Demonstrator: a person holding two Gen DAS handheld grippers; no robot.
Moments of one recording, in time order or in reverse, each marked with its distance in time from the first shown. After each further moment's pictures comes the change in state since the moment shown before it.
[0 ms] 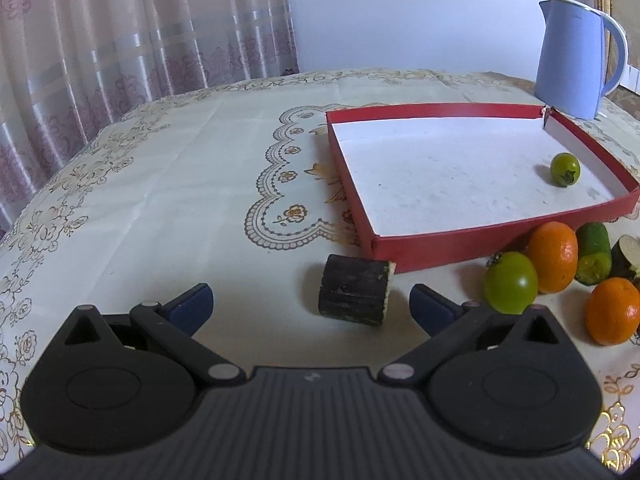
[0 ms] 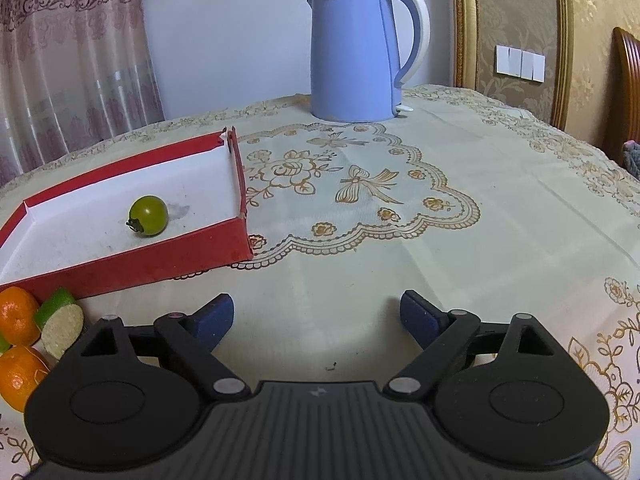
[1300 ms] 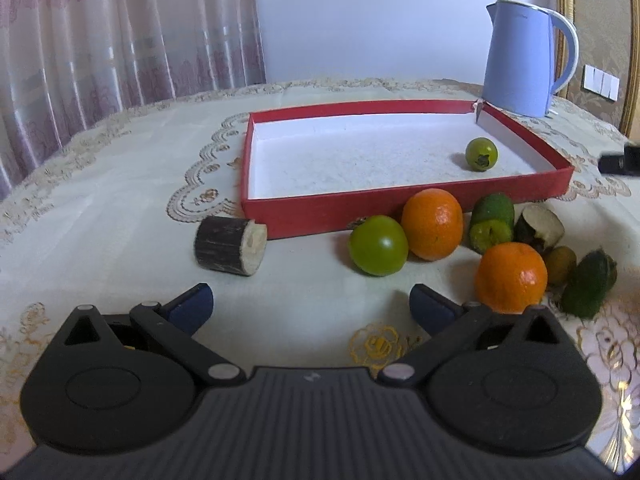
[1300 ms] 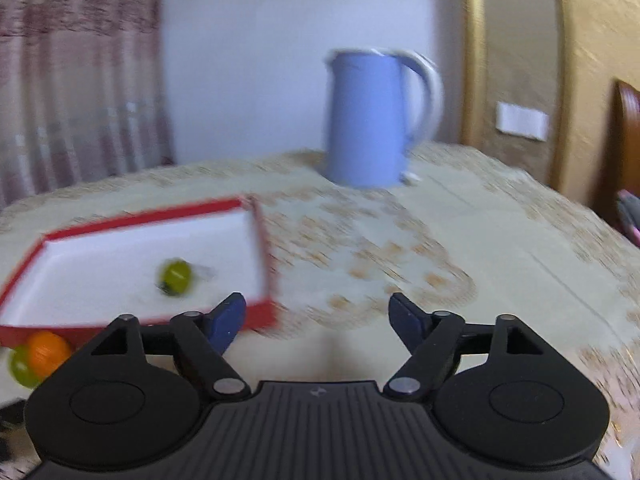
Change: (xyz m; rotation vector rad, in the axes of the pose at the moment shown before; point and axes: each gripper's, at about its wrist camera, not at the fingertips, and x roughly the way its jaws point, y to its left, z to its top) left arm -0.037 -0.062 -0.032 0.008 -0.062 -0.067; right arm -0.029 0.011 0.025 -0.040 -0.122 -0.031
